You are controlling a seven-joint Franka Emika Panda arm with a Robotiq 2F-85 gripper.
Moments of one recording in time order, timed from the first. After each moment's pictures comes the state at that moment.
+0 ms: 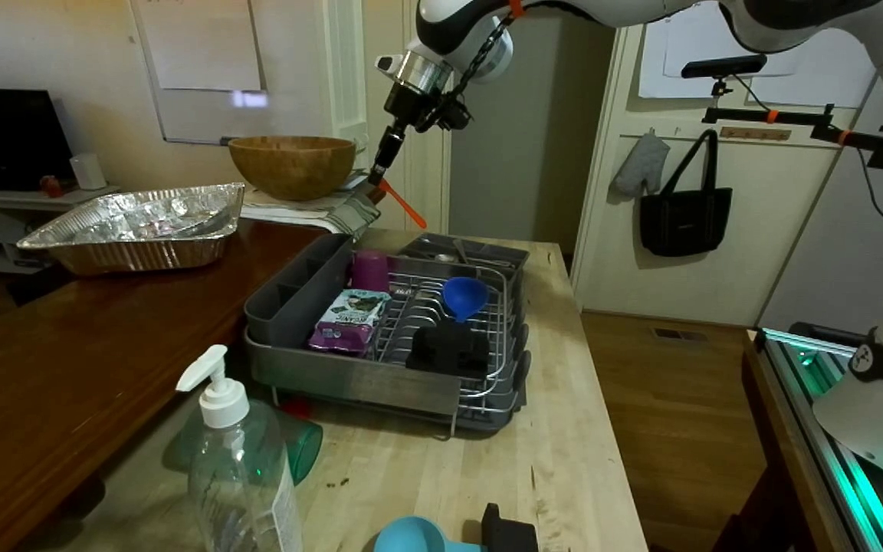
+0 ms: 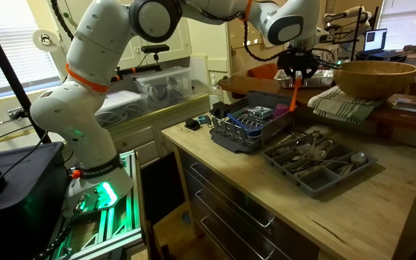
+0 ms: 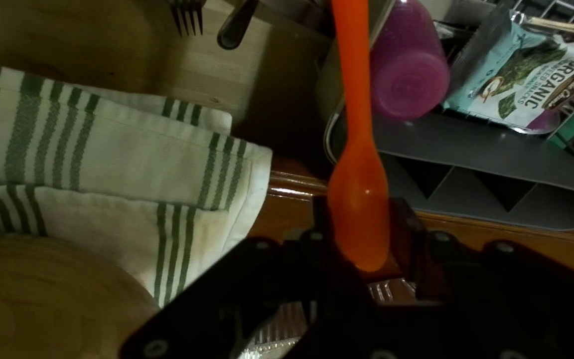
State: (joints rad) arm -0.24 0.69 0.19 -1.24 0.28 2.21 -0.85
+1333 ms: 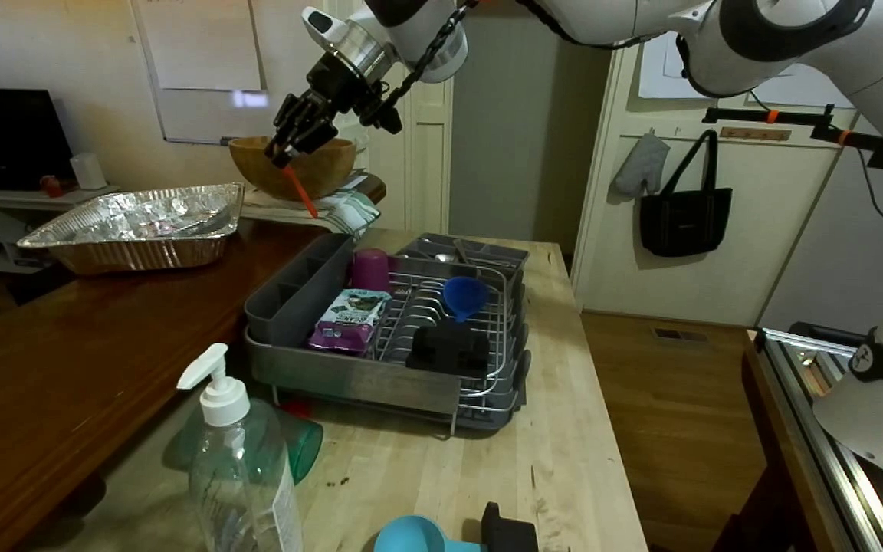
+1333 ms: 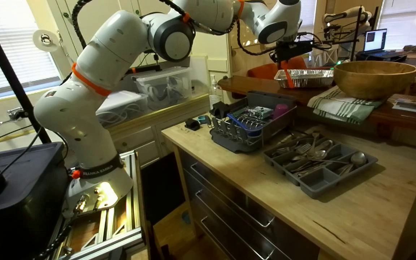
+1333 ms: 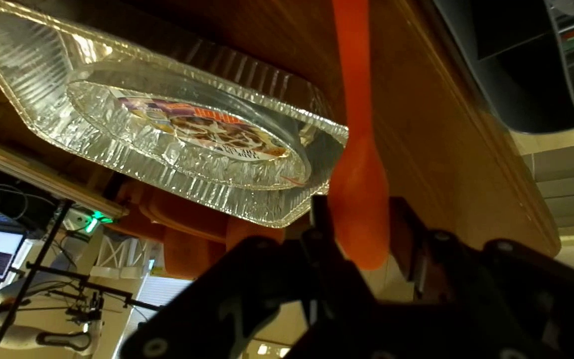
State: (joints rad) arm -0.16 0.86 0.38 -0.98 0.36 2.31 -1.38
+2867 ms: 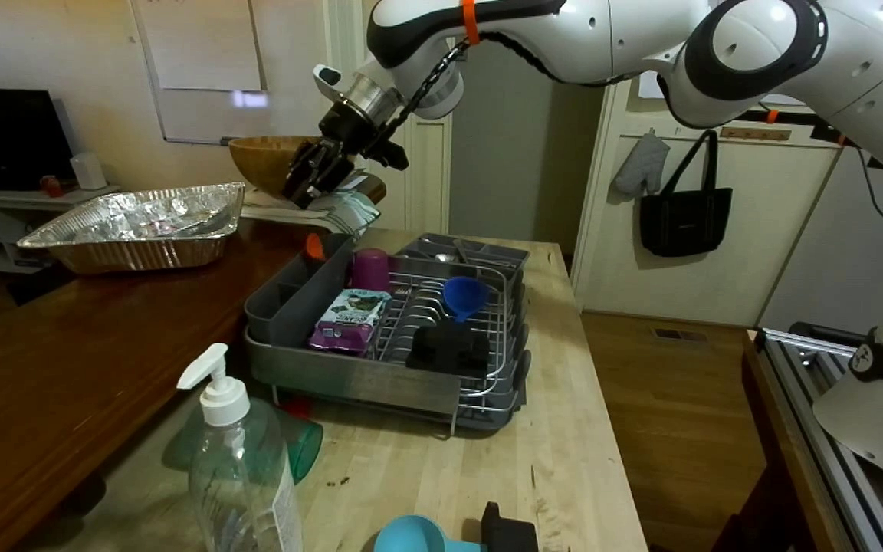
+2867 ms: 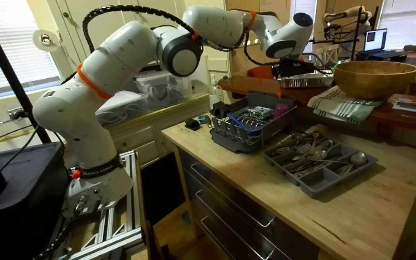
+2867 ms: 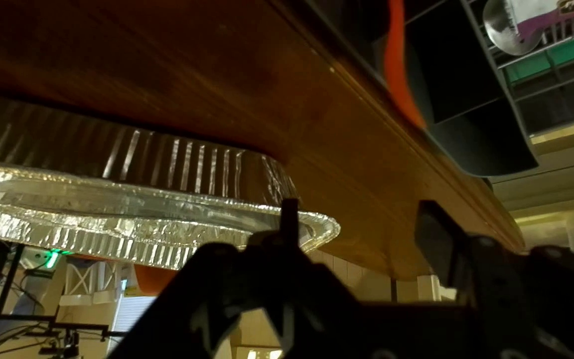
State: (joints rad) arm -0.18 0.99 0.38 -0.88 0.44 2.17 -1.40
